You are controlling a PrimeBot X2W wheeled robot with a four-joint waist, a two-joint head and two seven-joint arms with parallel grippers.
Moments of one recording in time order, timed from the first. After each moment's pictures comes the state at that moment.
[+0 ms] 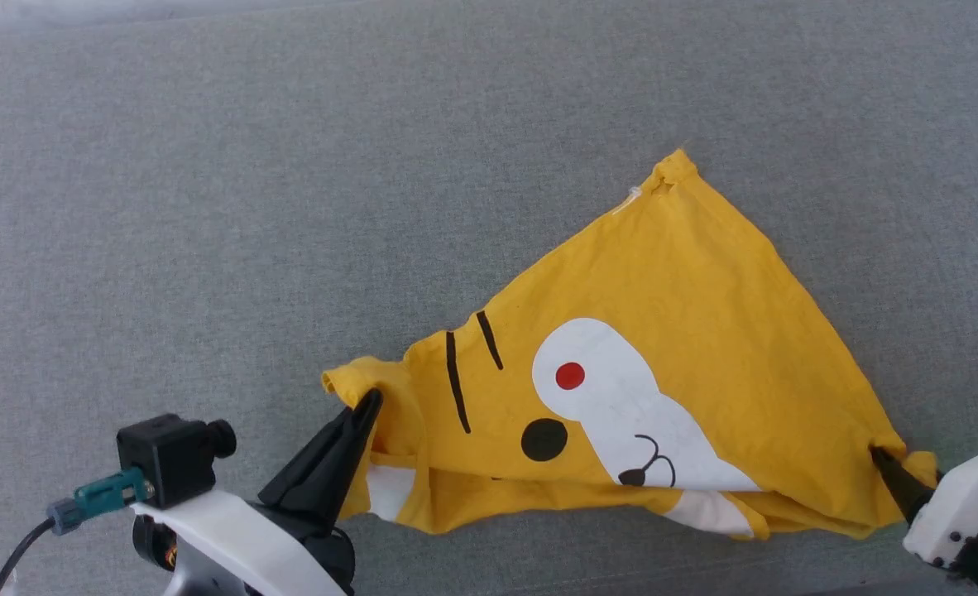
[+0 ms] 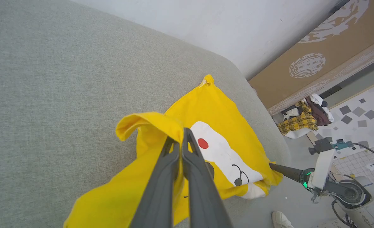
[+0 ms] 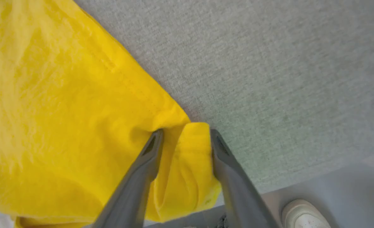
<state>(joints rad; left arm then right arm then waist) 0.11 0.29 -0.20 -0.48 -0.72 -0.01 0.34 -0.04 -0.10 -0.35 0.14 0.42 0.13 0.63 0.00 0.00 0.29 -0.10</state>
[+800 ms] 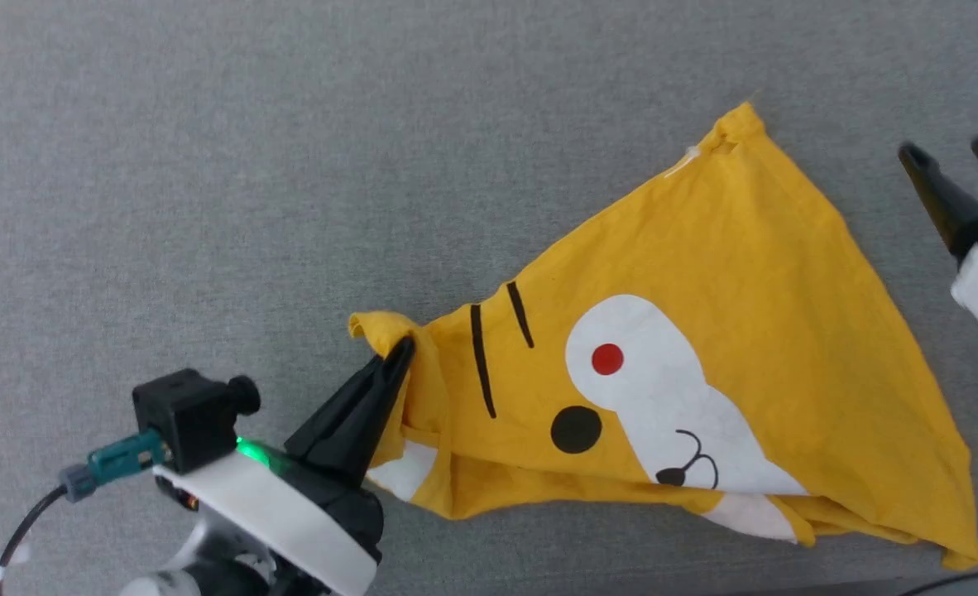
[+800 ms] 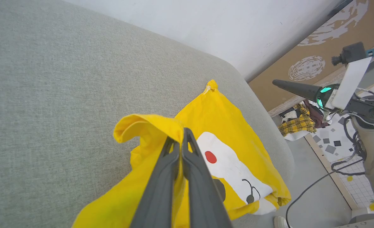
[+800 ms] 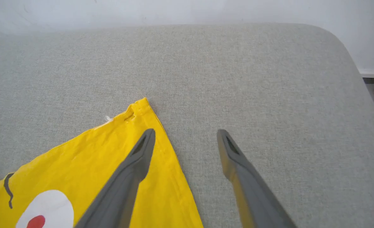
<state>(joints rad) 0.02 0.28 -0.24 -0.49 -0.70 -0.03 0.32 -0.44 -0.26 -0.19 -0.16 0.42 0.13 0.81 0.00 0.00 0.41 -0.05</state>
